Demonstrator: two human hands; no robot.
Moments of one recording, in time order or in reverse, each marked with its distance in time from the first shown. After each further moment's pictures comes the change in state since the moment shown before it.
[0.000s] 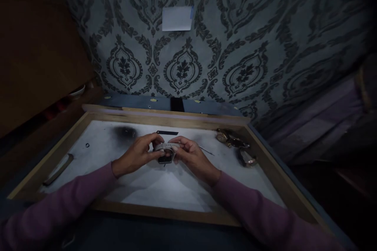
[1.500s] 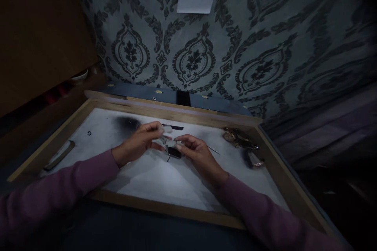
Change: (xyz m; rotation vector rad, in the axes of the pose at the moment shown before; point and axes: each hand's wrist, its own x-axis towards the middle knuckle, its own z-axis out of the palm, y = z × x) left_hand 0.005 -0.008 -0.001 -0.974 0.005 -0.306; right_hand 0.003 0.015 -0.003 -0.058 0.166 0.034
